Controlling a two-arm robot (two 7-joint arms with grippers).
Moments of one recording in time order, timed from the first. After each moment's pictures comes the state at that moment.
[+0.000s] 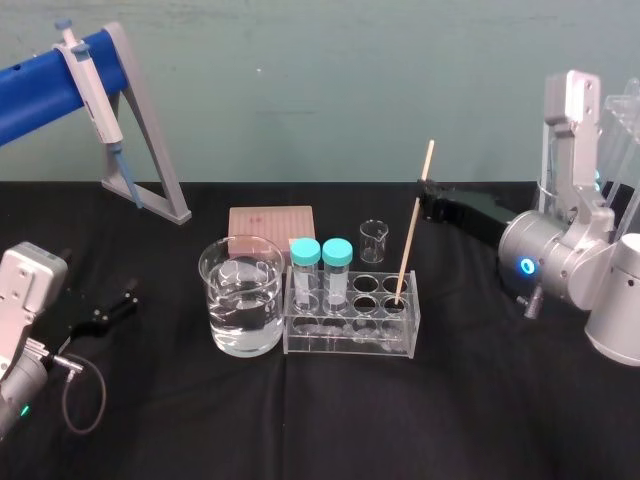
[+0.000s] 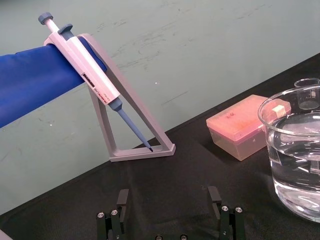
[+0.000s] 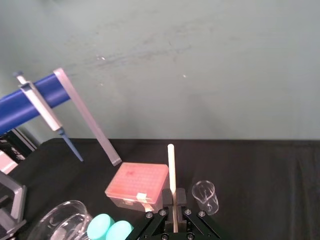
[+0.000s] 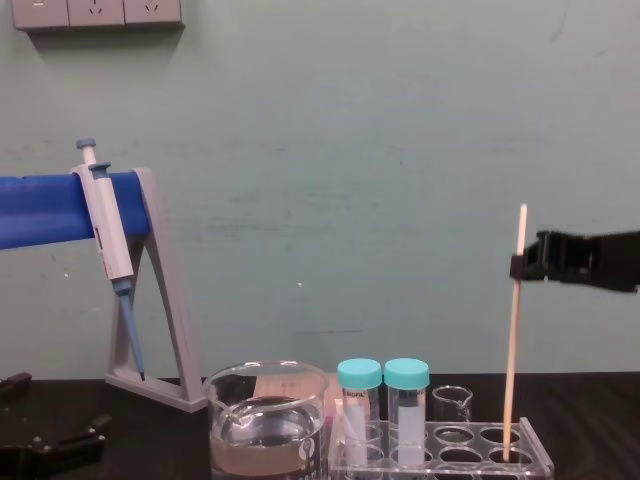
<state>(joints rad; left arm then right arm) -0.20 0.60 0.45 -1.41 -0.25 -0.12 0.03 0.41 0.47 -0.39 -1.61 0.88 0.44 -0.07</state>
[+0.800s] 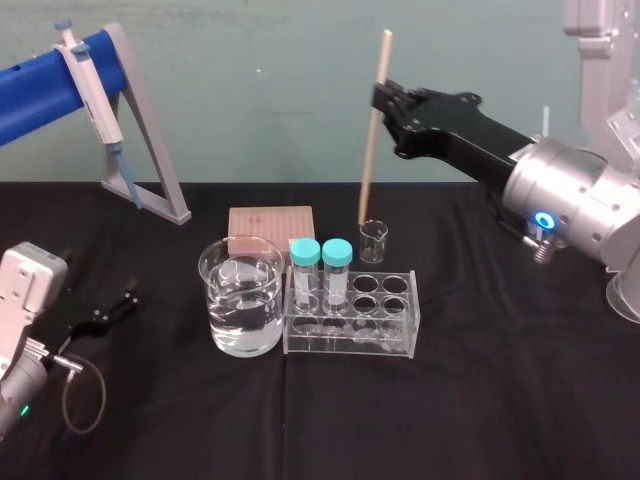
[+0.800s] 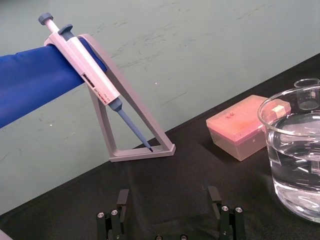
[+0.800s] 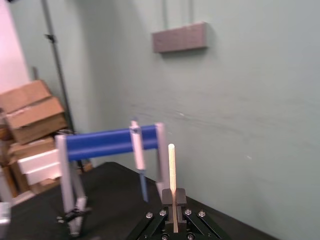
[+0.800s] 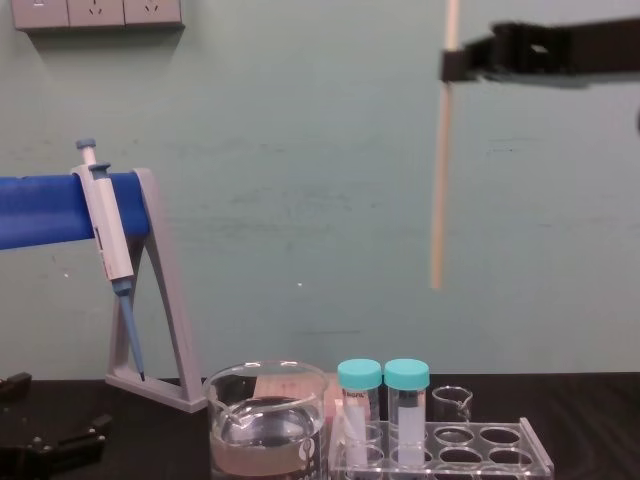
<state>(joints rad) -0.20 0.60 0.45 -1.41 -0.25 -0.12 0.03 0.43 0.55 -0.40 -1.88 0.74 0.37 0.14</state>
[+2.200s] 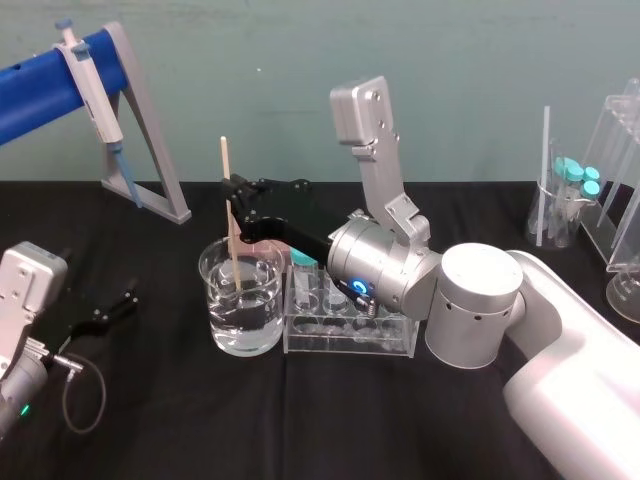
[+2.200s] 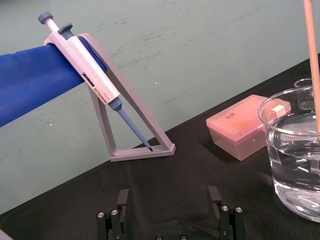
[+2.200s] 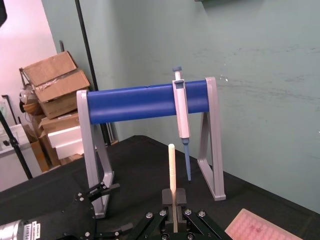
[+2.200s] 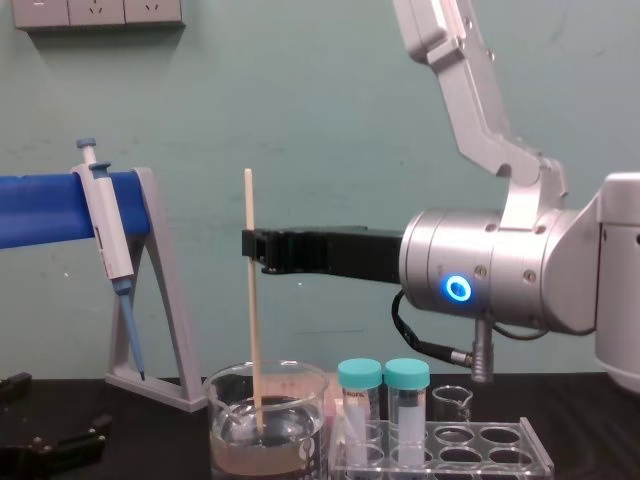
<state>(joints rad) -0.20 0.60 0.45 -1.41 -0.25 -0.12 0.03 0.53 0.23 -0.61 -1.45 0.51 0.21 0.24</state>
